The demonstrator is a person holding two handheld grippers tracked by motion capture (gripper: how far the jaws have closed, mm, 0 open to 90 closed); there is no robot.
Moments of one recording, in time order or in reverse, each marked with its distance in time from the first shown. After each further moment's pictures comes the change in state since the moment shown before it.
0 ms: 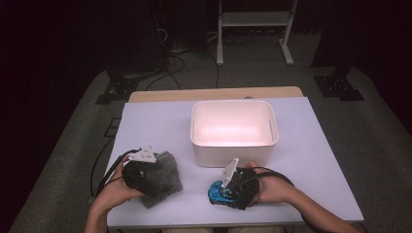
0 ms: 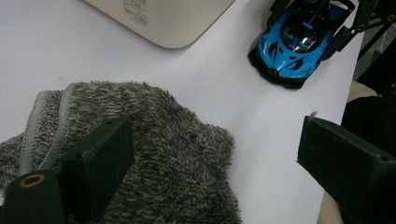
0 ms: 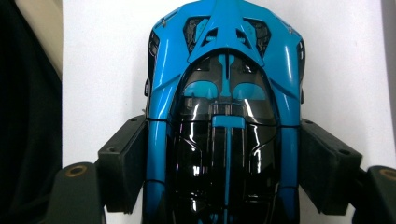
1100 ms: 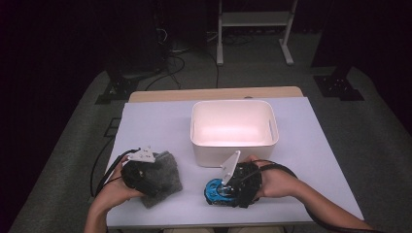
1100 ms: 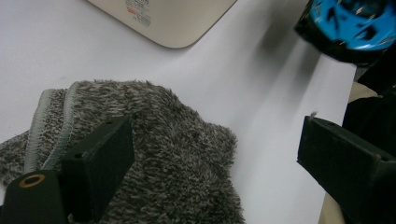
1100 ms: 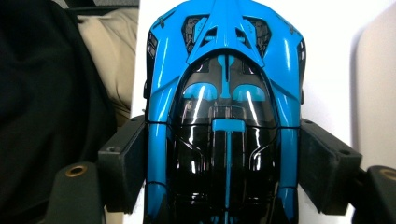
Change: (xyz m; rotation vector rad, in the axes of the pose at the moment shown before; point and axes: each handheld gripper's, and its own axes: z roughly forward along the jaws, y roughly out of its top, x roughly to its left) left arm 0.001 -0.001 -0.002 -0.006 0.001 0.000; right arm 0.009 0.023 -0.049 -0.053 0.052 -0.084
